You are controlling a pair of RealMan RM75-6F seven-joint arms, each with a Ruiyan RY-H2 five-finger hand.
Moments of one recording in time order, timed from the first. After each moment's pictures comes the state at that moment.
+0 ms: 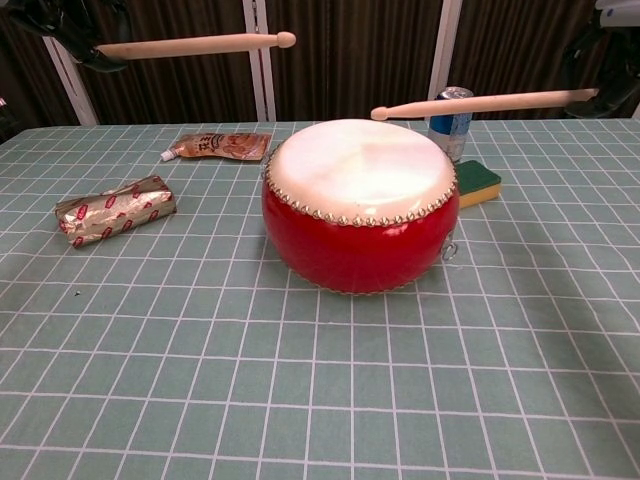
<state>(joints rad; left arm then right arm) -0.86 -1.17 -0.35 -1.69 0.70 0.95 0.44 0.79 -1.17 0.33 -1.90 -0.50 1.20 -0.69</state>
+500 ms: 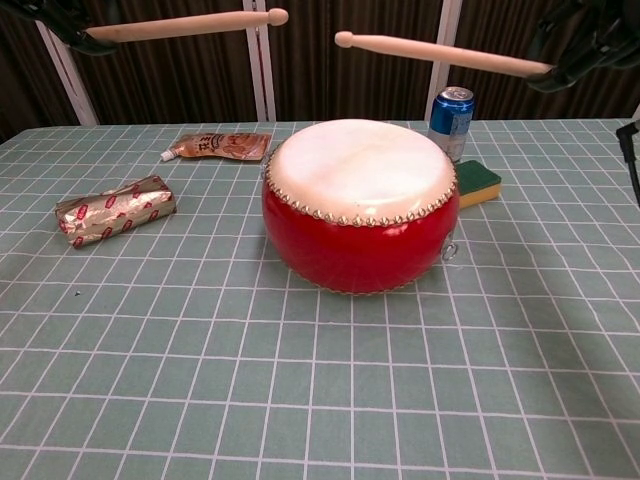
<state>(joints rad) -0.85 -1.12 -0.34 -1.71 0.75 0.94 0.35 0.78 -1.25 0.39 -1.87 -0.53 1.20 -0.49</state>
